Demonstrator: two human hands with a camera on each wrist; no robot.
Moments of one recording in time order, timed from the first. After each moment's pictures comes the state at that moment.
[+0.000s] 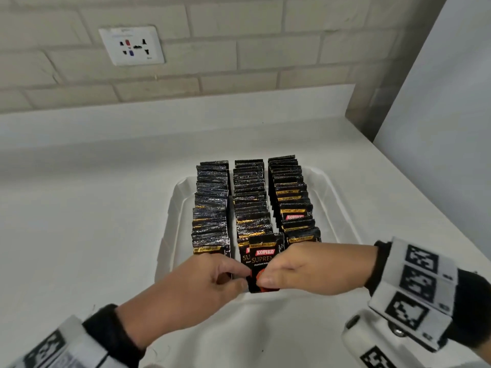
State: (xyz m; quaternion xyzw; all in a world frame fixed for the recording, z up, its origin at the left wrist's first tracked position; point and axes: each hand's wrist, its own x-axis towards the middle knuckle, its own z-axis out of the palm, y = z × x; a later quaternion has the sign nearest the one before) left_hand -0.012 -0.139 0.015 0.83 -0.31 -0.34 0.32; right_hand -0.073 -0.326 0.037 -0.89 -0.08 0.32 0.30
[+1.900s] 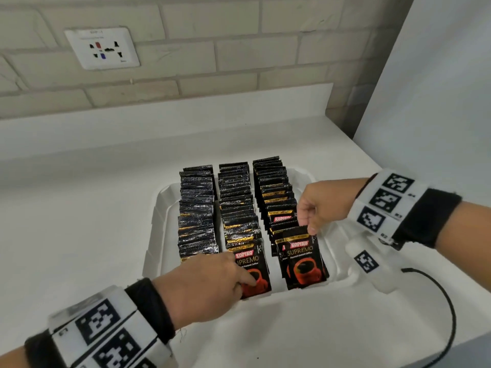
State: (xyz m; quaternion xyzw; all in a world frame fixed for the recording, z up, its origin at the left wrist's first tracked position) left_hand -0.003 -0.174 0.023 0.83 -0.50 -0.26 0.01; right_hand -0.028 -0.401 0.049 -0.94 0.06 0.31 0.16
